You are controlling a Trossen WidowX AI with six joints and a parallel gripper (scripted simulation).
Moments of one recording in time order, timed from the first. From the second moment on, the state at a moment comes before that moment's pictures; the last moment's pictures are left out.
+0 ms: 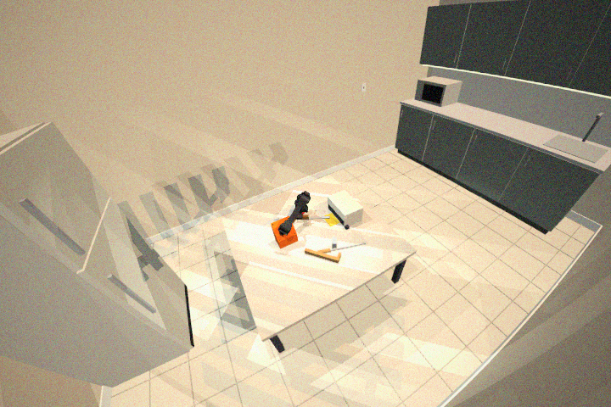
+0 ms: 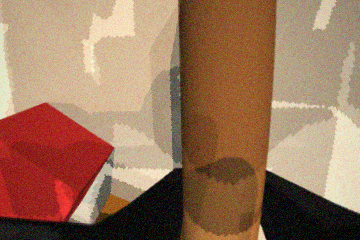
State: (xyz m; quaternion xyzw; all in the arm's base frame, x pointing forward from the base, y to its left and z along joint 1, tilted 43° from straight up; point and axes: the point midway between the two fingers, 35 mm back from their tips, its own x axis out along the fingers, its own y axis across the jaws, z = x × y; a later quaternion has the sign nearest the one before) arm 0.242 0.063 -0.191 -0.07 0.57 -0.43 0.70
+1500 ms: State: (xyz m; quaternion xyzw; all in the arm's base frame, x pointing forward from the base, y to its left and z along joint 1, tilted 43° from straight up) arm 0.256 0.059 -0.187 -0.13 0.60 -0.37 0.69
